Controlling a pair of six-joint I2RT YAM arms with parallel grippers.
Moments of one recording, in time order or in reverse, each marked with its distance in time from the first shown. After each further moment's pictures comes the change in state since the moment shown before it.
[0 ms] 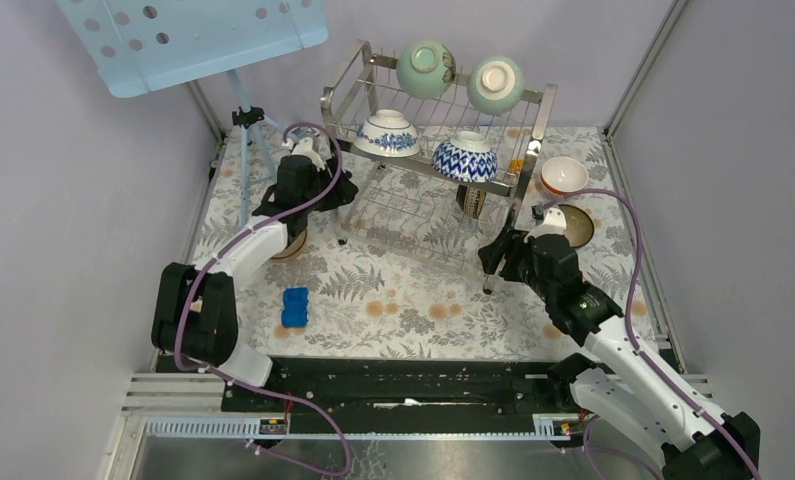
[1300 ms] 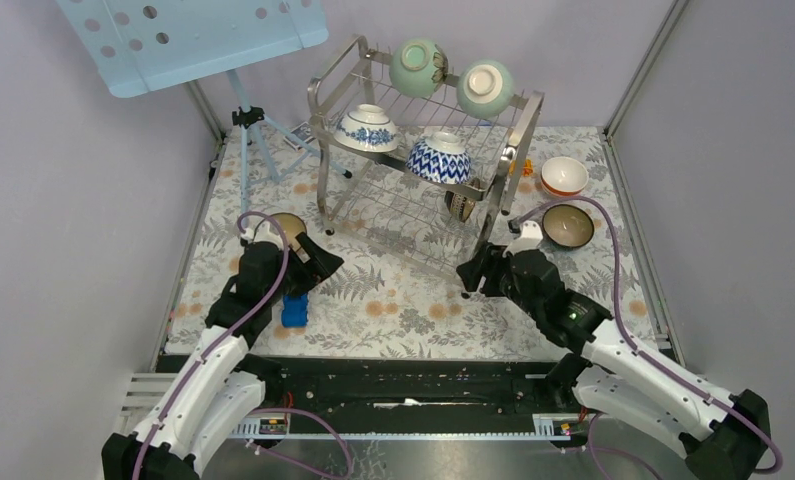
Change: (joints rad) left arm -0.023 -0.824 -0.520 -0.386 0.014 -0.371; right arm 0.229 0.008 -0.027 0.028 0.074 0.098
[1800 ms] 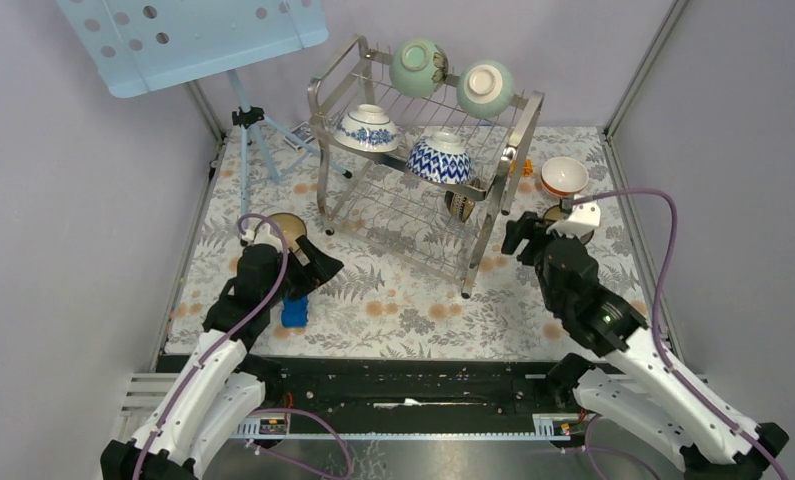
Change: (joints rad) left arm -0.001 -0.031 0.000 -0.038 0.017 0.023; right arm -0.011 -0.143 0.177 -0.116 0.447 -0.229
